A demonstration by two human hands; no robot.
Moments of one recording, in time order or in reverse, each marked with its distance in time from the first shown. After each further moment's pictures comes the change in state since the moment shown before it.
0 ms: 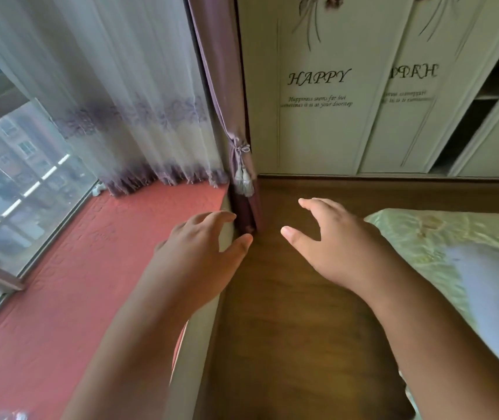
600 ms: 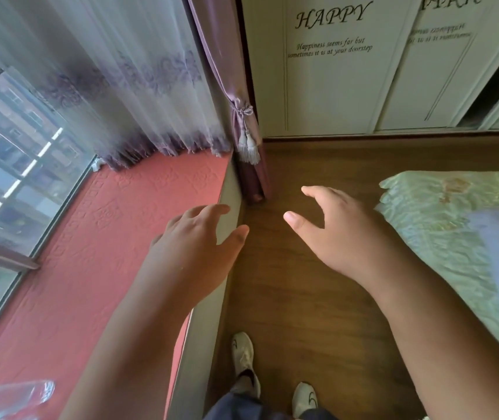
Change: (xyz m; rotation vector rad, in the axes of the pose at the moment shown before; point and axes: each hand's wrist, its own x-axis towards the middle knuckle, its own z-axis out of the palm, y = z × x) left_hand 0.040 -0.003 0.030 0.091 -0.083 -0.101; right_hand 0.036 0.029 0.033 0.133 -0.041 0.036
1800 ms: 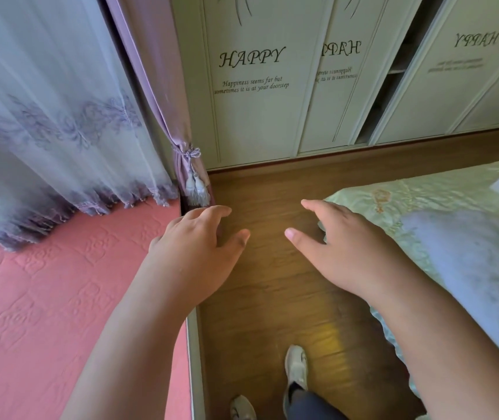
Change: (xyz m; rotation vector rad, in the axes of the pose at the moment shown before) left_hand 0.208 -0.088 -0.059 -0.139 -0.125 0.365; right_hand 0.122 -0.097 0.042 -0.159 0.156 0.315
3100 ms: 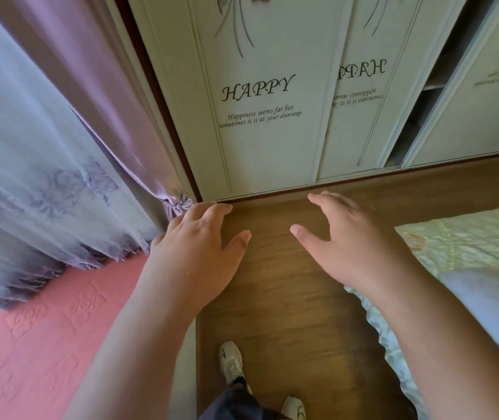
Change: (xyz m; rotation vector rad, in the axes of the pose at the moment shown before) left_hand 0.230 0.112 0.002 0.156 0.133 -0.020; right_hand 0.242 0.081 -0.077 -0.005 0.031 -0.056
